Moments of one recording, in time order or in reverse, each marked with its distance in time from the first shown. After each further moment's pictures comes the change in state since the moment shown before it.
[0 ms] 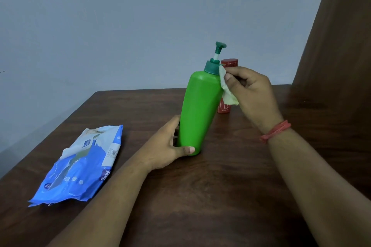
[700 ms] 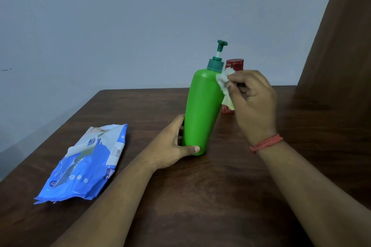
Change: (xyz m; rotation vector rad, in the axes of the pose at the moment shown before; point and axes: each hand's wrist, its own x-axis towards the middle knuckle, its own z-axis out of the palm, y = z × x) left_hand 0.002 -0.005 0.002 -0.106 -0.002 -0.007; right_hand -0.018 0.000 0.016 -0.297 0.242 -0.302
